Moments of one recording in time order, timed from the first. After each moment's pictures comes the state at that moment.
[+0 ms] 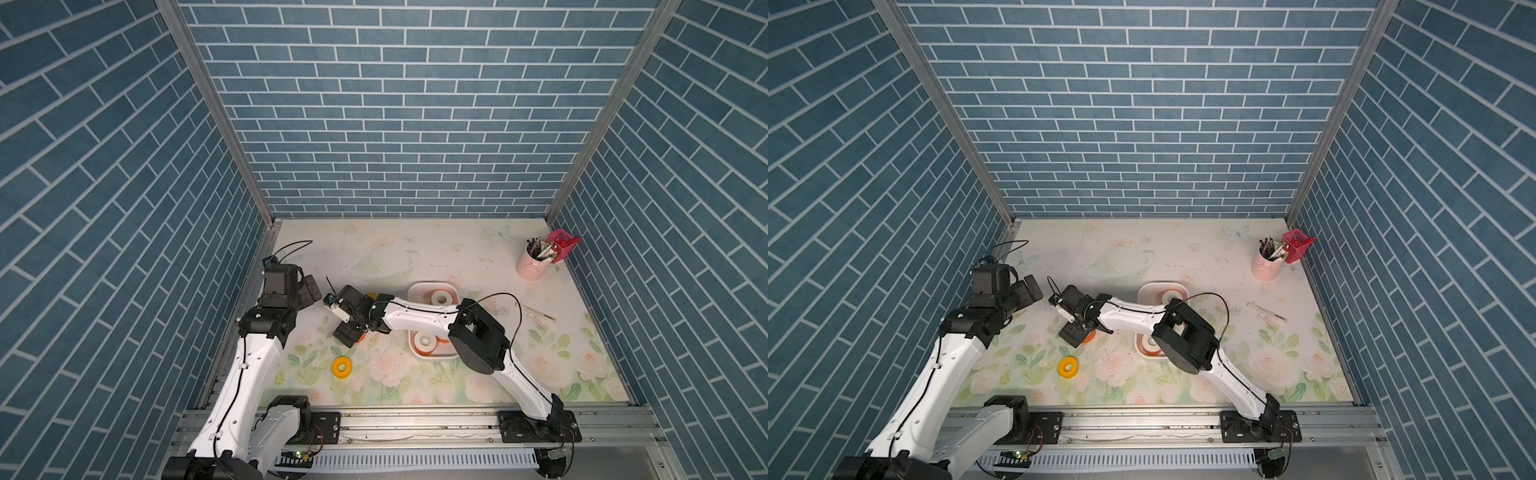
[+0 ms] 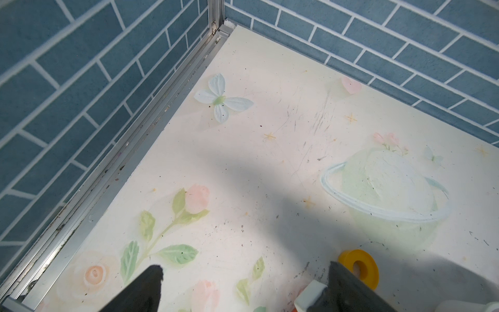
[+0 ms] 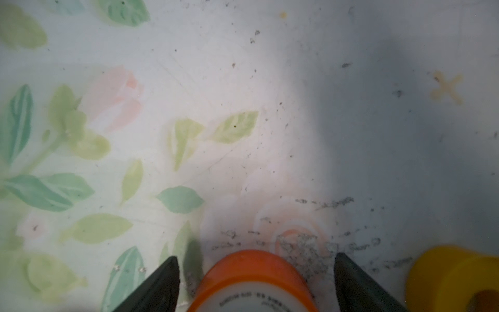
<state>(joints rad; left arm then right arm) -0.04 0.95 0.84 -0.64 -0.23 -0.43 1.19 2.37 1.87 -0.50 0.00 0.02</state>
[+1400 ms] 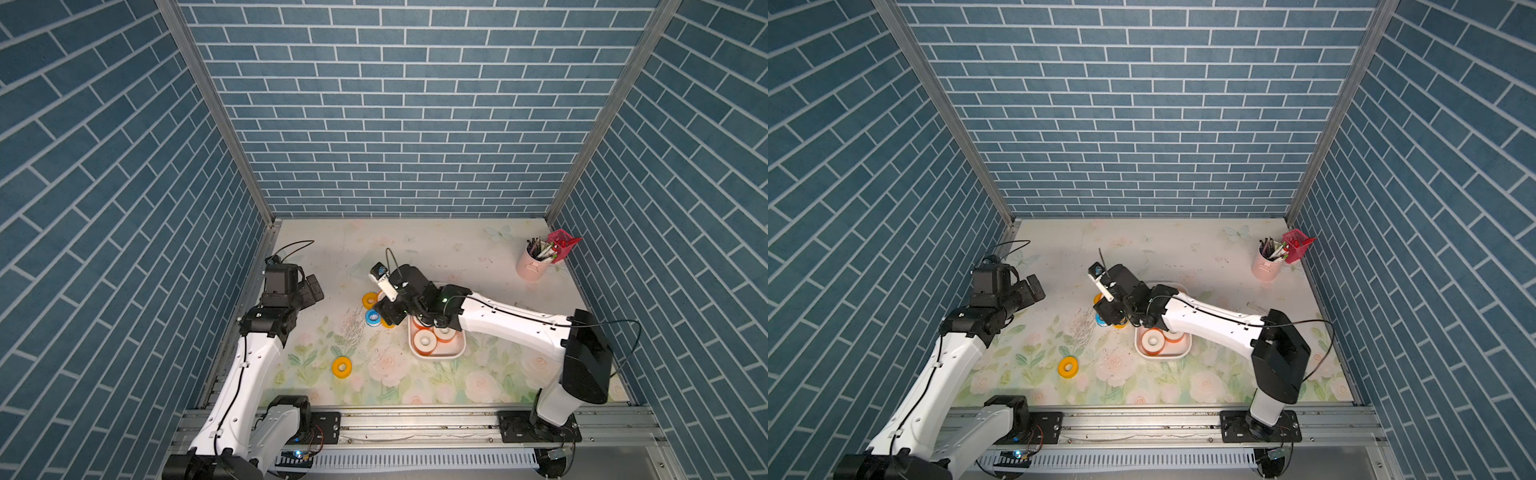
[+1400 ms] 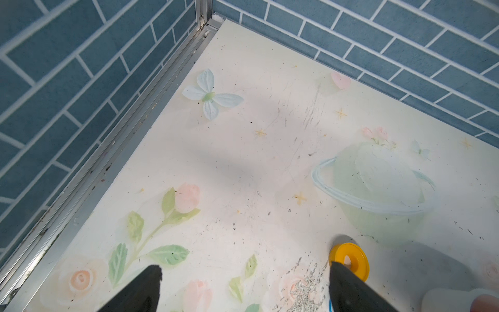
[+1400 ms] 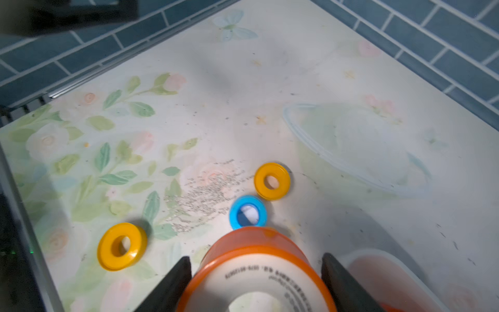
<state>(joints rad) -0.04 0.96 0.84 -0.62 -0.19 -0.42 1.05 1.62 1.27 -0.37 0.12 0.09</state>
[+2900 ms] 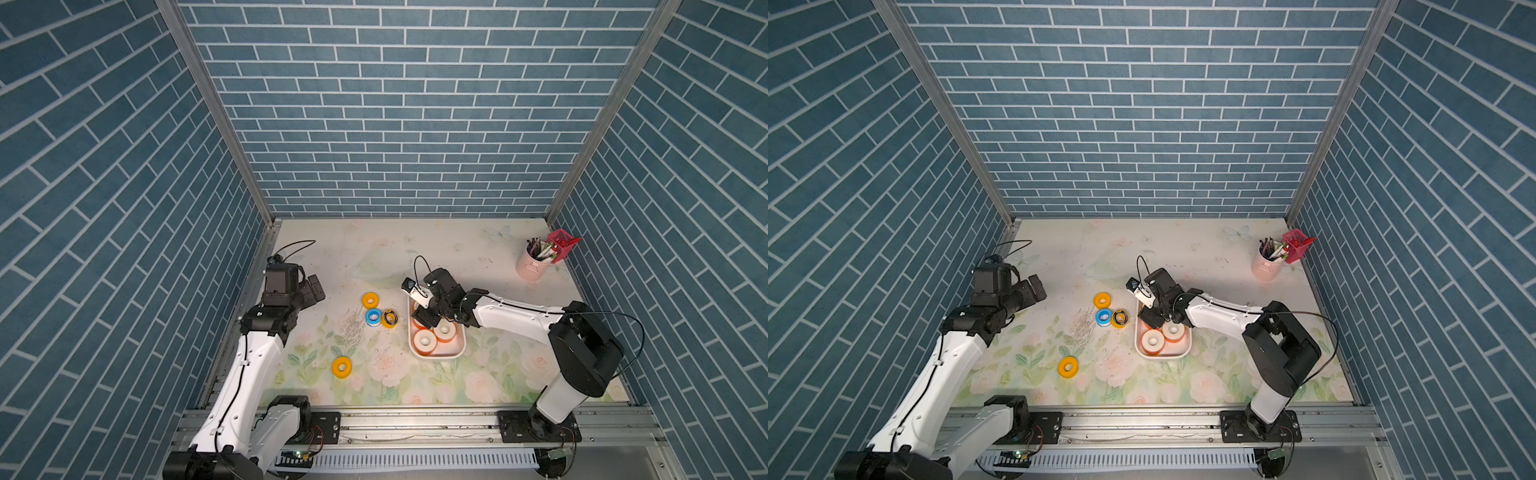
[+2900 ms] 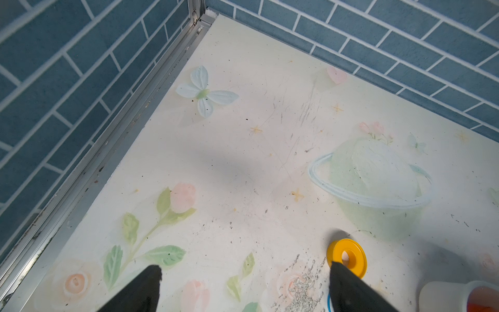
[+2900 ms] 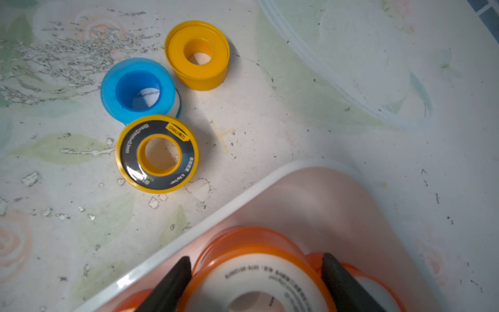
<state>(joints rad) -0.04 0.97 0.84 -0.62 -0.17 -0.41 0.83 1.67 1.01 -0.23 -0.04 -0.31</state>
